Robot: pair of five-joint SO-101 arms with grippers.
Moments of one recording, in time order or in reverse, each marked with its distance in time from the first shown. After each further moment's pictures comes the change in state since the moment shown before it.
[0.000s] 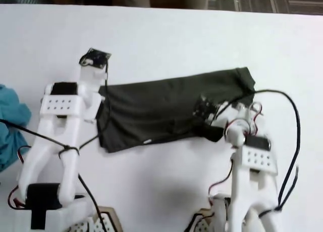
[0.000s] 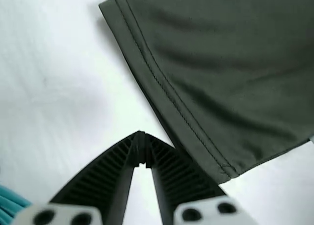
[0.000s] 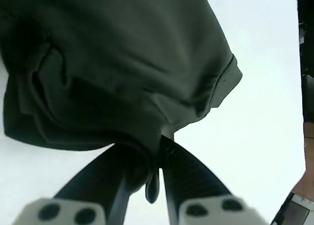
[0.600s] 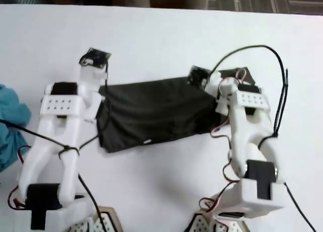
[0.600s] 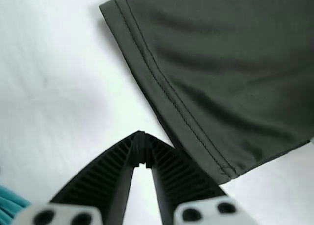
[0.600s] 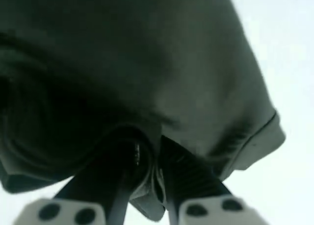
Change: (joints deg) left arm 0.0 0.0 0.0 -0.2 0.0; right arm -5.5 41.8 -36.9 11.7 -1.4
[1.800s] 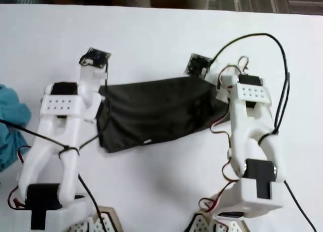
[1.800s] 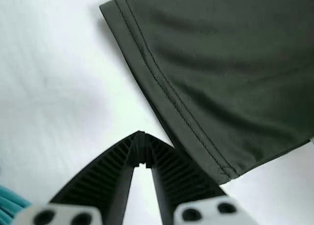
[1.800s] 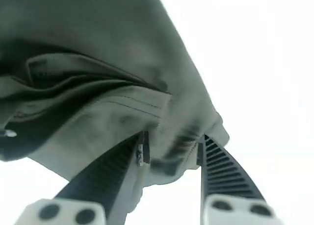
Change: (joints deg) left arm 0.0 0.0 0.0 0.0 0.0; right arm -0.4 -1.2 -6.2 0.4 0.0
